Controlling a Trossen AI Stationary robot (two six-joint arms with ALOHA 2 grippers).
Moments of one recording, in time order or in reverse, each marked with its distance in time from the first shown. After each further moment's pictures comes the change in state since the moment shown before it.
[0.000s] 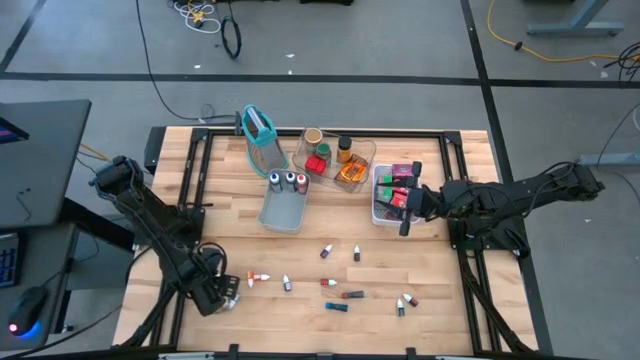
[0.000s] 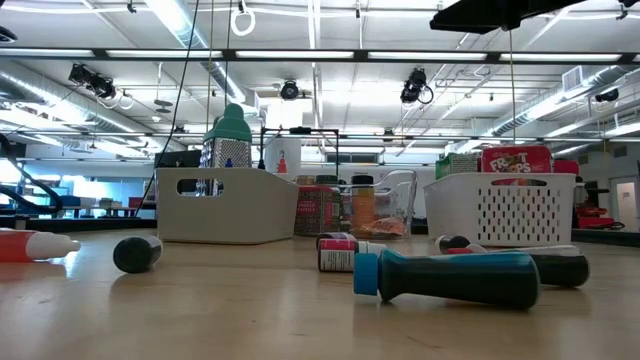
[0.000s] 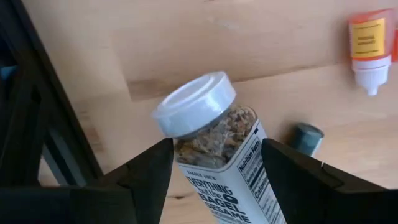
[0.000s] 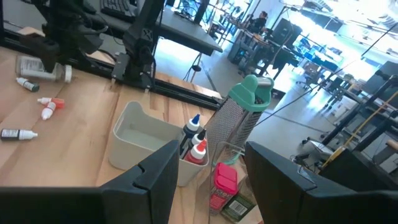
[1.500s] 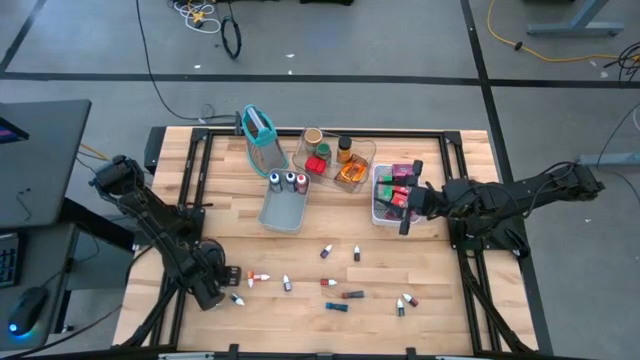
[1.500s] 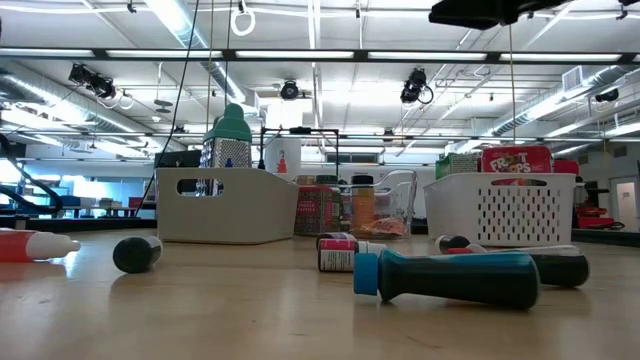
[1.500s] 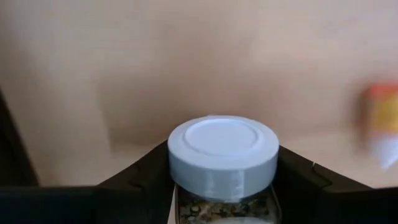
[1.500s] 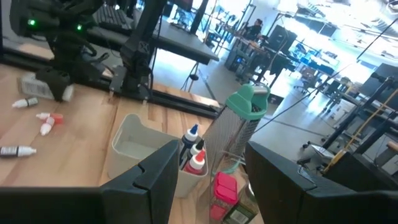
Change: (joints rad) left arm 0.010 -0.004 -0.160 0.146 -0.123 -0.112; right arm 0.000 0.000 0.000 0.045 -0.001 0.011
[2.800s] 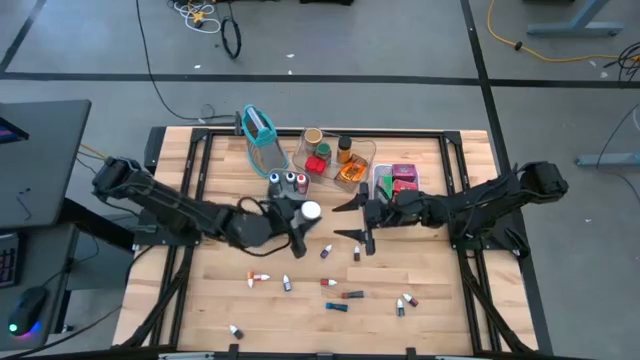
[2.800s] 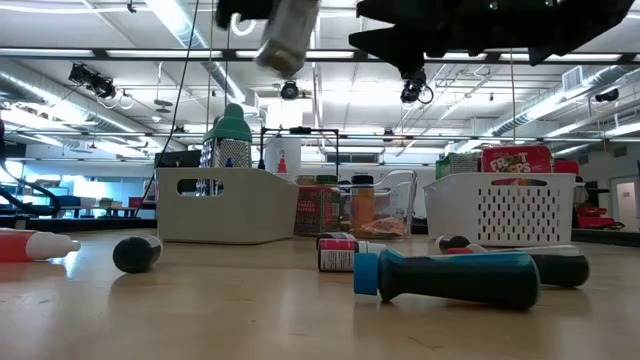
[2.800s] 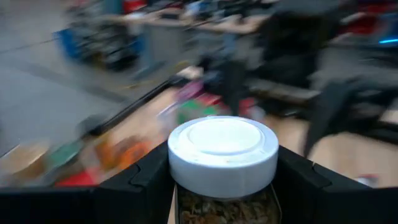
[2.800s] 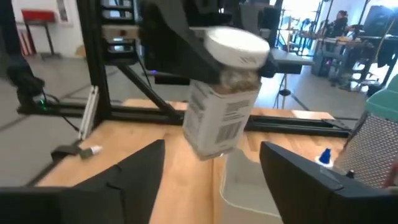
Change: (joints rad) left arm 0.555 0.000 0.351 0.814 -0.716 2.142; right arm -0.071 0.547 0.001 0.617 -0.421 0.312
